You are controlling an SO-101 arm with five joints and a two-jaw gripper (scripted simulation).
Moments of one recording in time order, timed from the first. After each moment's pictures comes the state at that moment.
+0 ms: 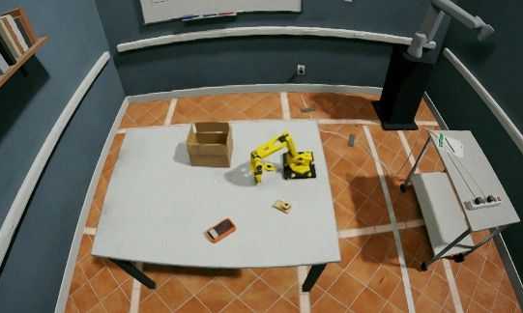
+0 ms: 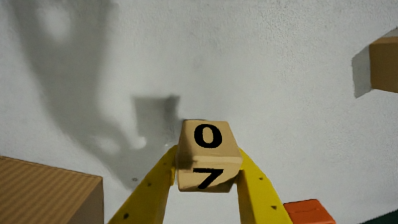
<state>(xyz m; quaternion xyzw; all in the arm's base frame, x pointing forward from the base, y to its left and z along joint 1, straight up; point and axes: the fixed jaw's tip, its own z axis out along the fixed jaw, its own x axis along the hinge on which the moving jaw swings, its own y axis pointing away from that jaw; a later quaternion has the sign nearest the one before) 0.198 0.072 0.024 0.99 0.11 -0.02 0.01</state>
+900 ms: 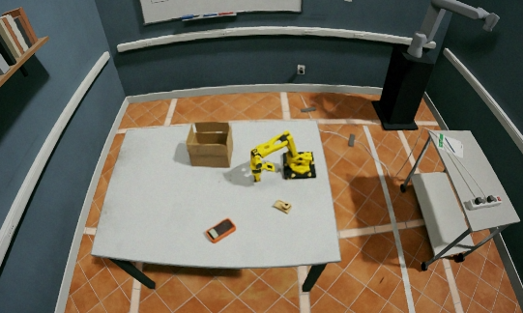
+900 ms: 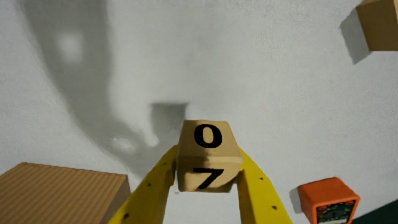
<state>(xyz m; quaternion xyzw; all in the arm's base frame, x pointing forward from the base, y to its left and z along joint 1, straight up) 0.198 0.072 0.036 1.00 0.02 -0.01 0.00</state>
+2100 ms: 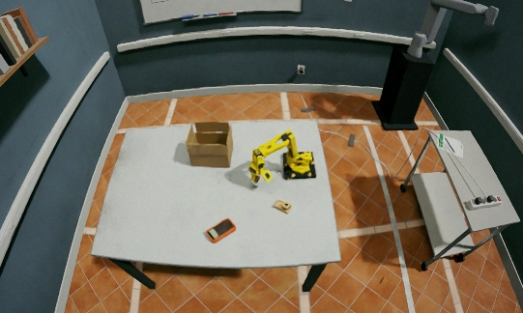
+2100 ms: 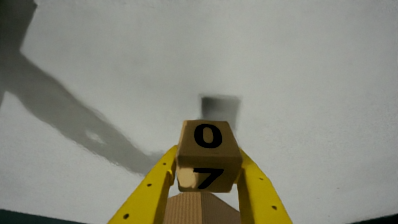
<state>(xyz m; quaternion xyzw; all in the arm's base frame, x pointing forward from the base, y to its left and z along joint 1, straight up) 0.193 0.077 0.032 0.93 -0.38 0.02 -0.02</state>
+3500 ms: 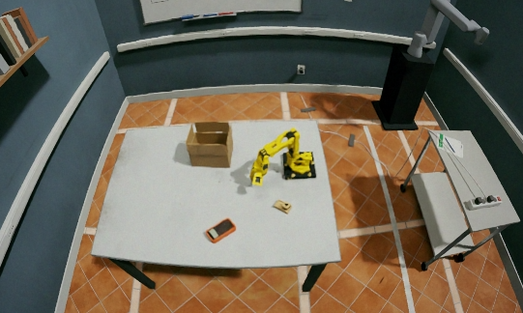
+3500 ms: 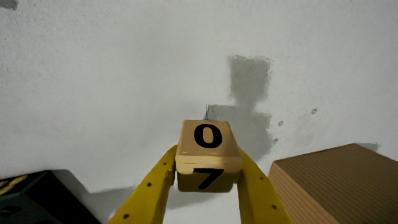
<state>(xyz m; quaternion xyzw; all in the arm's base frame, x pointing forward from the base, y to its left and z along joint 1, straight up) 0.193 0.094 0.029 0.64 -0.76 0.03 -0.12</state>
